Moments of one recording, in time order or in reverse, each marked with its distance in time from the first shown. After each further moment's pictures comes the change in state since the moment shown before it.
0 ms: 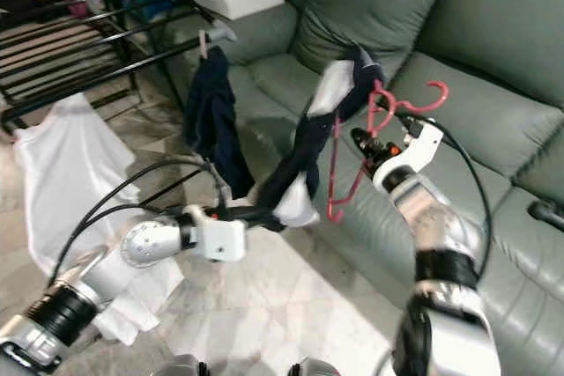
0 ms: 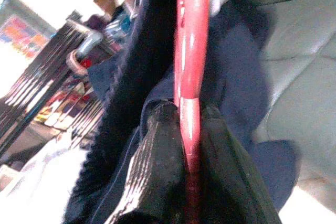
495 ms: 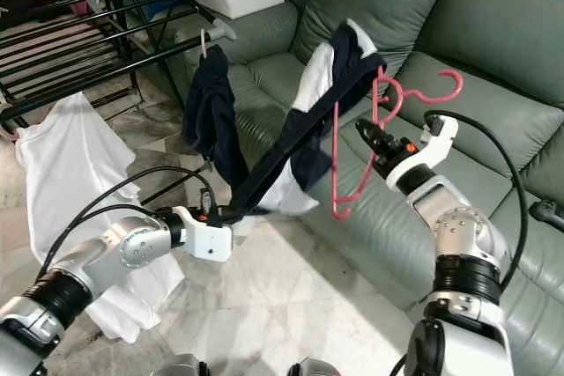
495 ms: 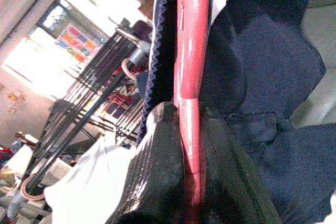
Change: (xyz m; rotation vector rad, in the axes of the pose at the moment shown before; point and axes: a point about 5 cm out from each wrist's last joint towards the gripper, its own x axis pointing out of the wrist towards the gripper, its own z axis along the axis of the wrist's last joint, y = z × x) left arm 0.001 -0.004 -0.028 0.140 0.112 0.006; right arm -0.010 0.010 0.019 0.074 -0.053 0.149
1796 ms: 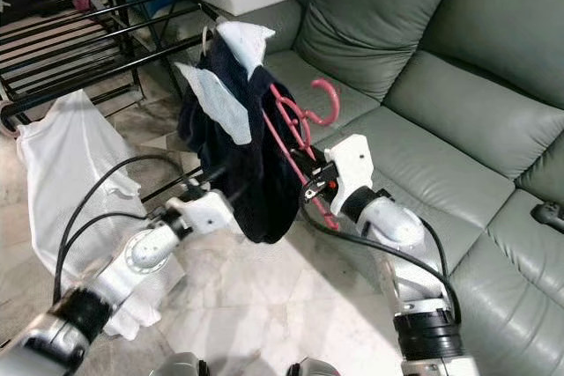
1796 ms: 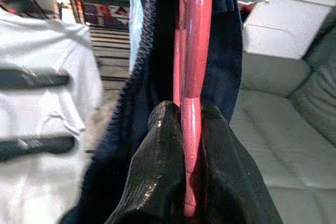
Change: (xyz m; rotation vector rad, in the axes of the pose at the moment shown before) left arm -0.004 0.011 0.006 -0.403 -0.076 0.572; right arm -0.005 0.057 -0.073 -0.928 0.103 0.186
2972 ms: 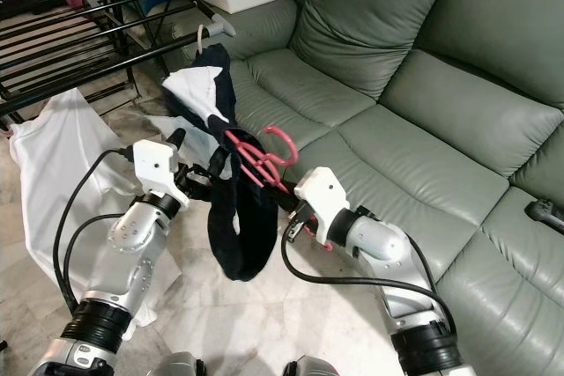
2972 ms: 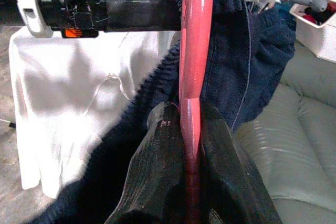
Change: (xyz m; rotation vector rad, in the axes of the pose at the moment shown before) left arm 0.010 0.033 0.011 -0.750 0.032 0.305; right arm -0.002 0.032 -0.014 -0.091 0.046 0.300
